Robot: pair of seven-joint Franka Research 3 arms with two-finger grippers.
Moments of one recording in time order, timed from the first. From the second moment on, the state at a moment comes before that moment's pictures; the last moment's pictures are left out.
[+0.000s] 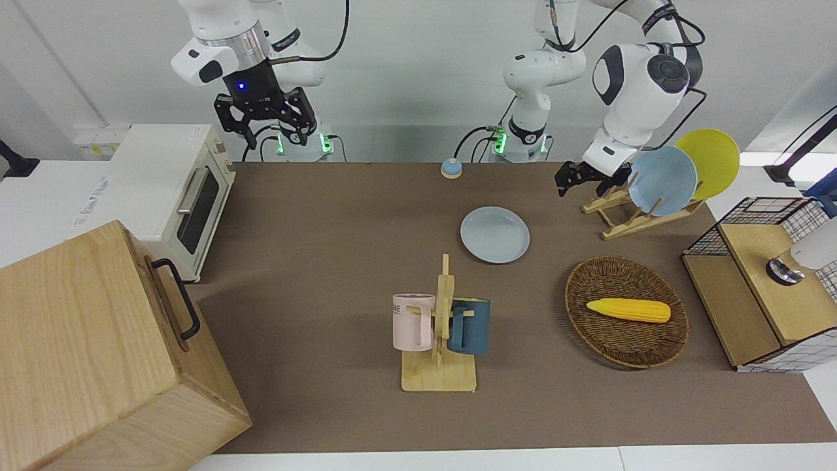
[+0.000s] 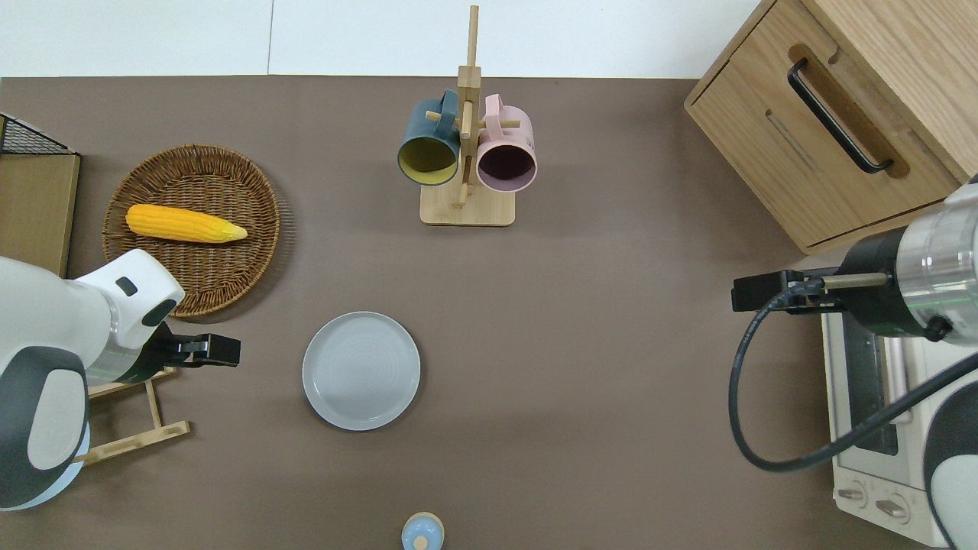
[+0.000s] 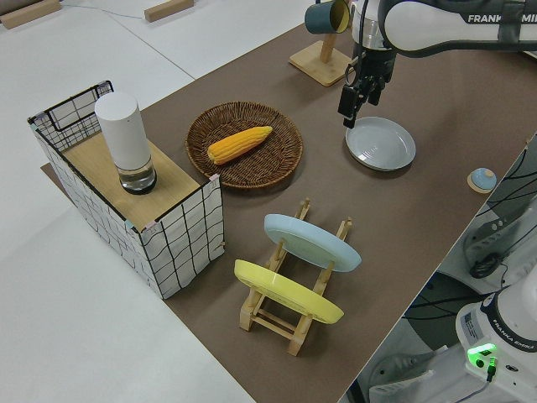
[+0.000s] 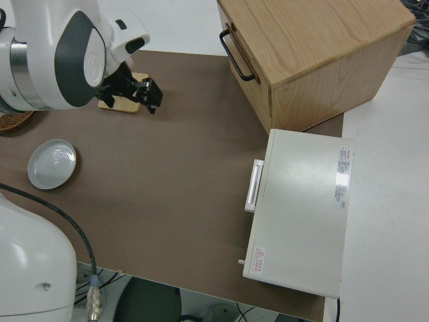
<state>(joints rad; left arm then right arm) 0.24 -0.16 -0.29 -2.09 -0.09 1.83 -0.01 -0.21 -0.06 0.37 -1.54 0.10 1.52 0.18</state>
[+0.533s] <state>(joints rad) 0.24 -0.15 -0.29 -2.16 -0.10 1.90 -0.01 -0.21 -0.06 0.37 -1.54 0.10 1.52 0.18</state>
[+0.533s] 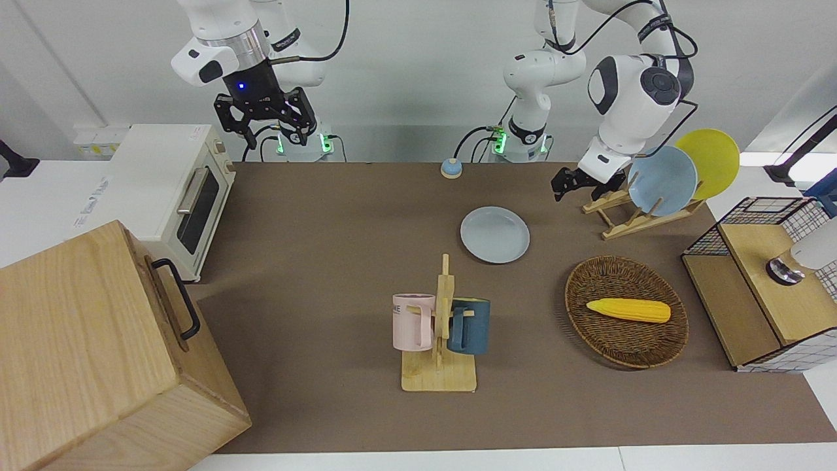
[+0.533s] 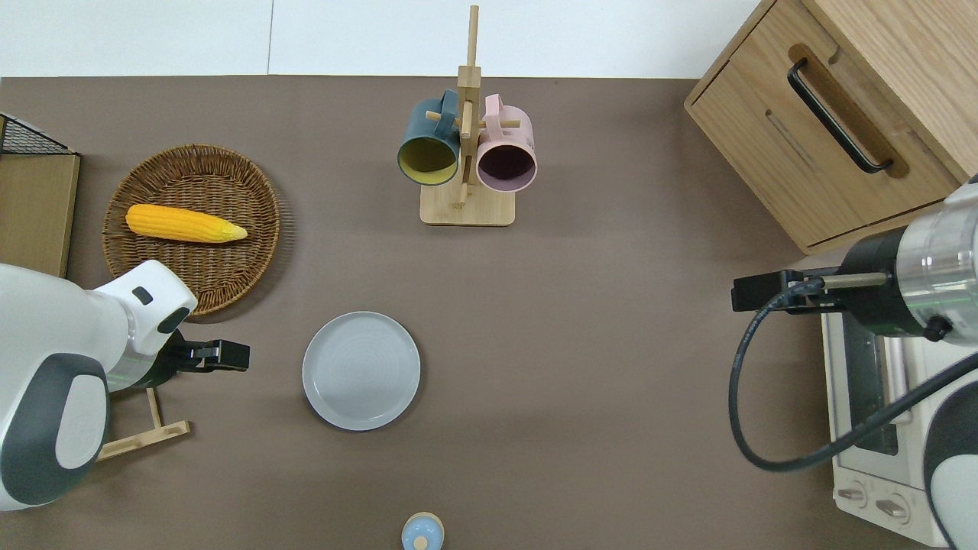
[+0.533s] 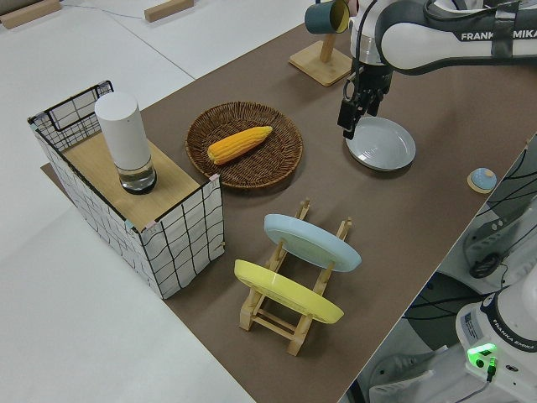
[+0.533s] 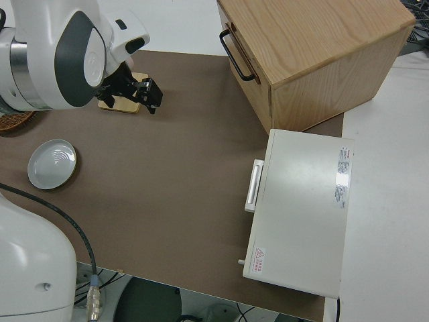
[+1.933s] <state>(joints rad) 0.13 -0.05 -0.29 -2.43 -0.18 2.22 -0.01 -0.21 -0.06 0.37 -1.54 0.10 1.52 0.18</state>
